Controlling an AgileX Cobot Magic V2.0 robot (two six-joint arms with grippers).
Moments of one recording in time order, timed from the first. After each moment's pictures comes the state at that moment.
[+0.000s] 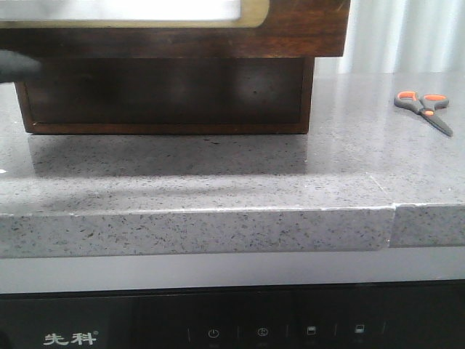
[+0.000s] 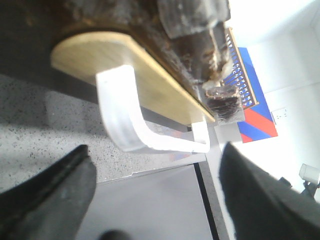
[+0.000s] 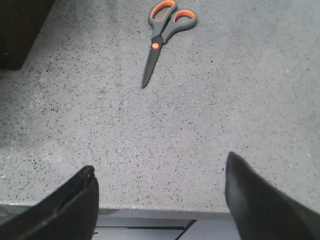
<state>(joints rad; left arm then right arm) -0.03 1.01 -0.45 -1.78 0.97 0.93 0.01 0.65 -0.64 -0.05 0.60 0.03</state>
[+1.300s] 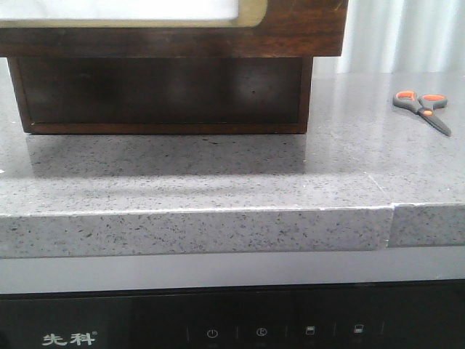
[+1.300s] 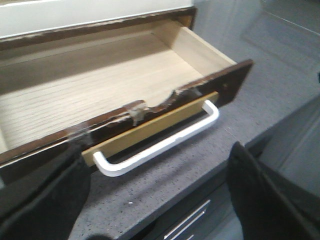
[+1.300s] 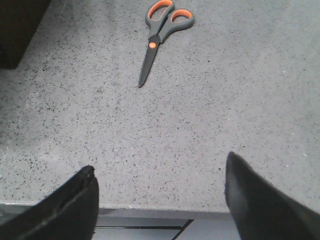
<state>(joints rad) -0.30 0.63 -0.99 -0.49 0.90 0.41 0.01 0.65 -0.64 -0.06 0.60 0.03</state>
